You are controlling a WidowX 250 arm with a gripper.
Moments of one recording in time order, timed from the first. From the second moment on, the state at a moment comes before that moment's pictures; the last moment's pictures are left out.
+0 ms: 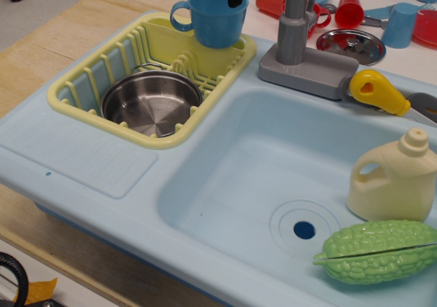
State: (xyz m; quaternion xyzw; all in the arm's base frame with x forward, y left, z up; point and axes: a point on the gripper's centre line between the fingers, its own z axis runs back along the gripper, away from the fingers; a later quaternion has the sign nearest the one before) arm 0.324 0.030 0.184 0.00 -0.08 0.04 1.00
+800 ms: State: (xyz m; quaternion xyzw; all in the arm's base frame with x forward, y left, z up) arm 0.332 0.021 0.170 -0.02 -0.08 -0.01 1.00
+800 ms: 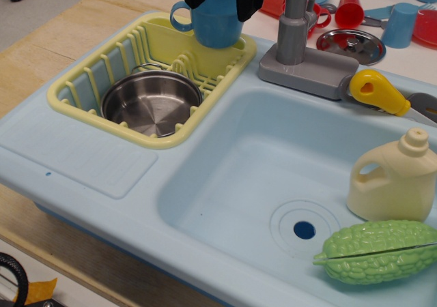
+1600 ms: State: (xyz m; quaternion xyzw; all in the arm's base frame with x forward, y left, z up) arm 0.346 0.017 0.145 -0.06 -0.07 -0.03 1.00
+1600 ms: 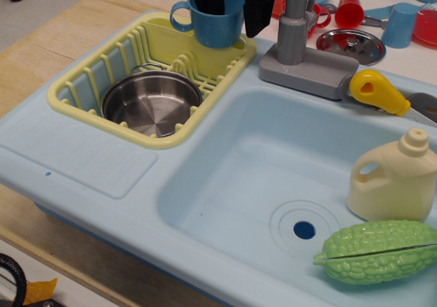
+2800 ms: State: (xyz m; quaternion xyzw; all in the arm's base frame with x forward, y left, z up) arm 0.277 0.051 0.134 -0.01 -0.02 0.12 0.99
